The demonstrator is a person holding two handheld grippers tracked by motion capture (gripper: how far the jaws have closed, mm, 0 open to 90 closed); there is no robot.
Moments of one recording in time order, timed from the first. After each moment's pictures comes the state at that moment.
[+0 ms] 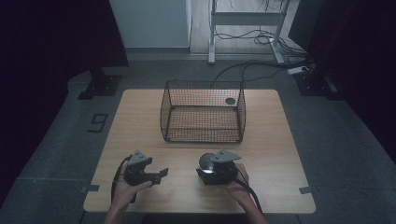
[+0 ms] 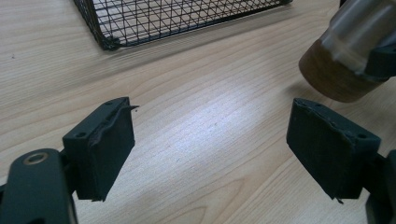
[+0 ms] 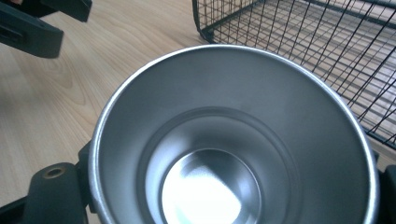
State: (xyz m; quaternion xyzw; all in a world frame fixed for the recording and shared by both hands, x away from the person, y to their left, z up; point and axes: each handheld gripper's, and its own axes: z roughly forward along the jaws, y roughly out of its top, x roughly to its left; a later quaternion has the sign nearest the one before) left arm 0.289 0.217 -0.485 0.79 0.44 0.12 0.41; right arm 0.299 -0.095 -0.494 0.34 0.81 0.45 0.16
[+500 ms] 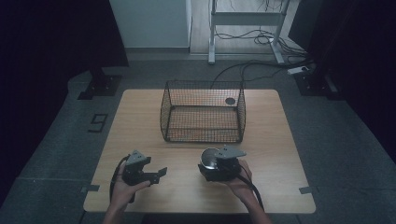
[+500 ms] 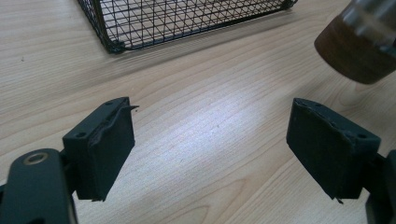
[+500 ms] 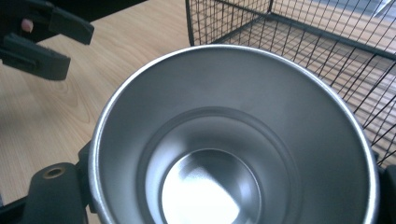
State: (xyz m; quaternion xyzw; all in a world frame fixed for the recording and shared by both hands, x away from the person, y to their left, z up) left arm 0.288 0.220 -0.482 0.79 0.44 0.12 0.42; right arm 0.301 -0.103 -0.473 0.34 0.80 0.47 0.17
